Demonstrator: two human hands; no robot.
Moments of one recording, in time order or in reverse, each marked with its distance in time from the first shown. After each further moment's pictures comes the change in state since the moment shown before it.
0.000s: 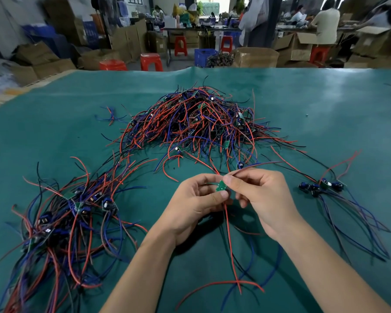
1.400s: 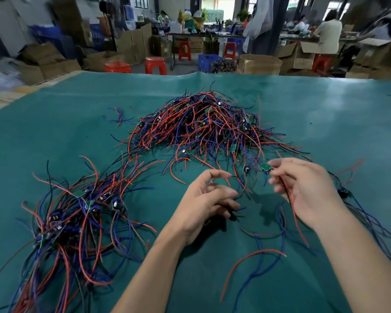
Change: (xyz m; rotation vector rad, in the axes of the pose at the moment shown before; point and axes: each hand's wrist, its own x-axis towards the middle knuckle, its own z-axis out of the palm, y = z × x) left_hand 0.000 0.006 0.002 0.023 0.057 0.010; right_hand 0.020 -0.034 -0.039 0.122 0.200 0.209
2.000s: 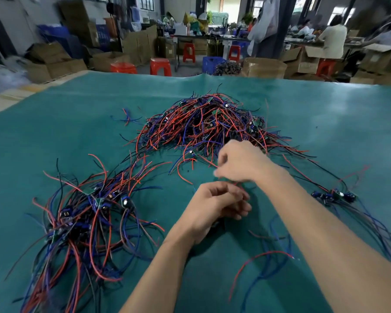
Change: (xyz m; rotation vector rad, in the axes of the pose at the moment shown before) left_hand -0.002 0.000 0.002 0.069 -0.078 -0.027; right_hand 0.028 -0.021 0.116 -1.548 -0.314 -0.222
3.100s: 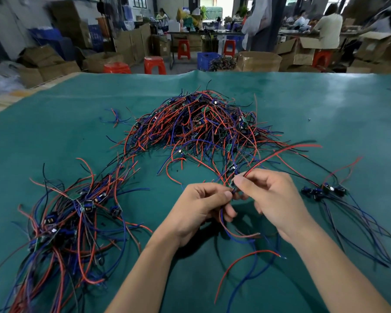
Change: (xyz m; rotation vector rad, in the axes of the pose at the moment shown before) left_hand 0.000 -0.005 -0.003 0.015 -0.041 0.000; right_hand -0.074 0.076 0.055 1.137 0.316 -0.149
